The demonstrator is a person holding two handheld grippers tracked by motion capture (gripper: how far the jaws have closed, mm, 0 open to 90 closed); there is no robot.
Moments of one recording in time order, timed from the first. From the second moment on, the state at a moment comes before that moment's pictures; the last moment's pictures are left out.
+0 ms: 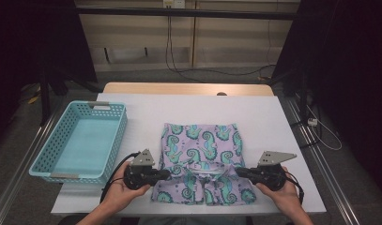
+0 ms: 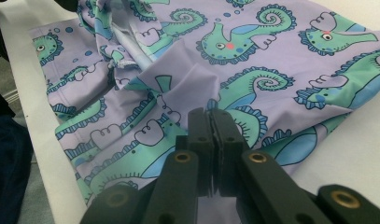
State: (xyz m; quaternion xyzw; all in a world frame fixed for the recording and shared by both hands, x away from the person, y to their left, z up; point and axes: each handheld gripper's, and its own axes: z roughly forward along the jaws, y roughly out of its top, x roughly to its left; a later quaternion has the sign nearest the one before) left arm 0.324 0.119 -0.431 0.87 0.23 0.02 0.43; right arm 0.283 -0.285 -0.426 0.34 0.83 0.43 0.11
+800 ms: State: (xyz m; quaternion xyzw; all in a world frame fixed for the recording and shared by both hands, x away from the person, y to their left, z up) left arm 0.319 0.108 -0.442 0.91 0.20 0.01 0.37; right arm 0.265 -0.285 -0.443 0.34 0.86 0.38 0.09
